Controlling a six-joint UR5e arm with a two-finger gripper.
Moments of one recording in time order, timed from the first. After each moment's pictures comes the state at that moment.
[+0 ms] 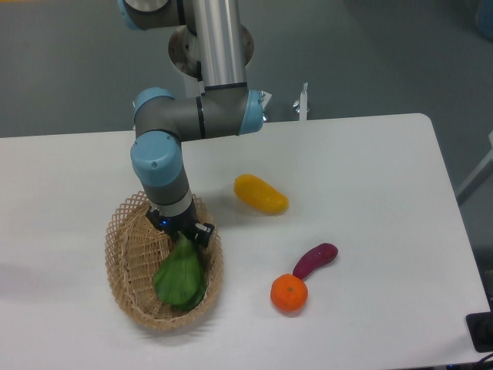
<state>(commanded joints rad) 2.12 -1.95 -1.88 -0.75 1.62 0.56</state>
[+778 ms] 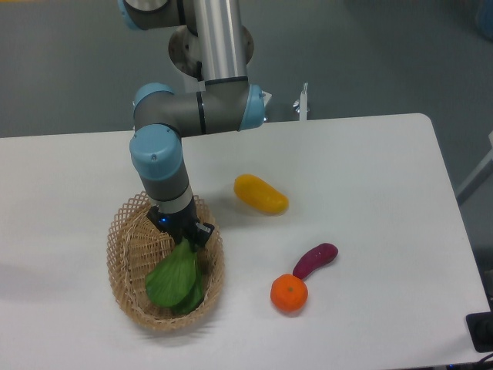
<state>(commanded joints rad) 2.13 -1.91 -1.87 -0.75 1.61 0.60</state>
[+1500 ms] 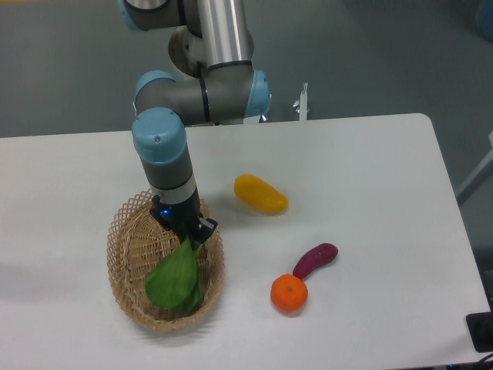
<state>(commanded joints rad) 2.15 -1.89 -1.86 -0.76 1.60 0.62</state>
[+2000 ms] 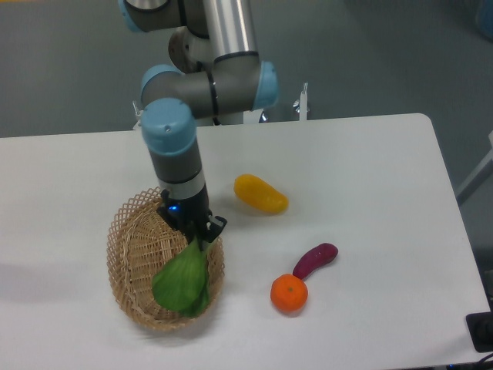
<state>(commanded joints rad) 2.28 -1.80 -1.81 -0.77 1.52 0.72</state>
